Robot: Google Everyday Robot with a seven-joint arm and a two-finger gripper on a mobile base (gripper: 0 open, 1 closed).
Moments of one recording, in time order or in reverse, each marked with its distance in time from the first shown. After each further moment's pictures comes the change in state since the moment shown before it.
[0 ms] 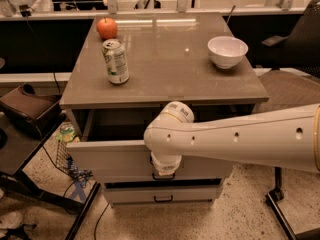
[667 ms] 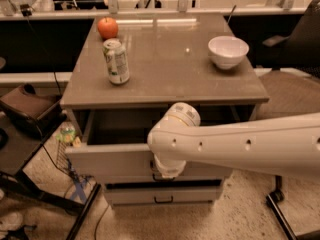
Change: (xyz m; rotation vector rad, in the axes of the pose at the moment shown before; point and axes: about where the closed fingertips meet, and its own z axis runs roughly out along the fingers) arm 0.007 0.015 -0.013 0.014 0.003 0.013
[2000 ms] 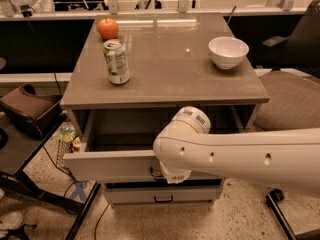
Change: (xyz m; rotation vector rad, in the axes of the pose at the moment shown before) arm 0.011 0.020 -0.024 0.024 0.005 0.014
